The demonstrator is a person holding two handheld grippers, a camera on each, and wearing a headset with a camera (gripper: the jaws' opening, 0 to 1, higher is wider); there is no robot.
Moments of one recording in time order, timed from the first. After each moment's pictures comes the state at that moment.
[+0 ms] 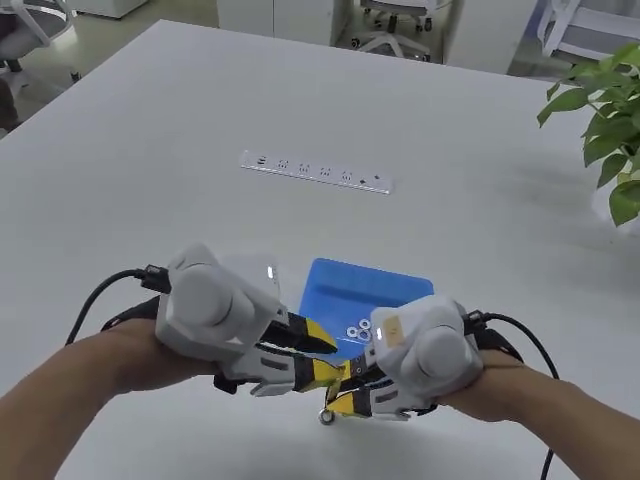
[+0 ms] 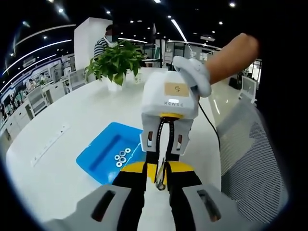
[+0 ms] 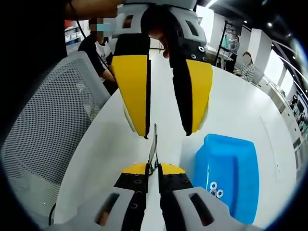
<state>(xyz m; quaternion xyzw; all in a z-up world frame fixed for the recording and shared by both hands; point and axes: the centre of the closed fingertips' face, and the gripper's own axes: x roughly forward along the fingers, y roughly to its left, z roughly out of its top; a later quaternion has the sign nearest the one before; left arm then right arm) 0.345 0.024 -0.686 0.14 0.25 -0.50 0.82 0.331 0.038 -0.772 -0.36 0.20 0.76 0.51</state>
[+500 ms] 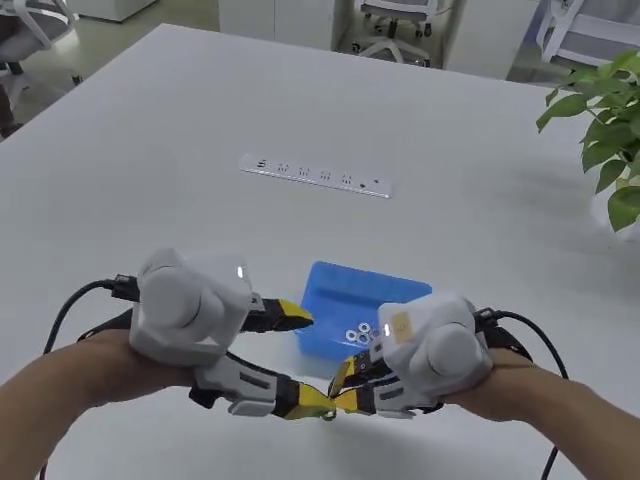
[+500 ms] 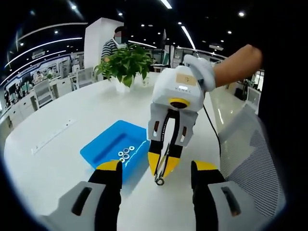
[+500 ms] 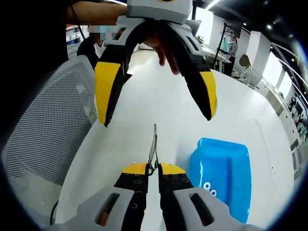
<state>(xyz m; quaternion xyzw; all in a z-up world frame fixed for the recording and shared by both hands) 0.344 0.042 -0.686 0.10 0.24 -0.48 0.84 0.335 0.037 -0.754 -0.35 0.19 0.75 0.52</state>
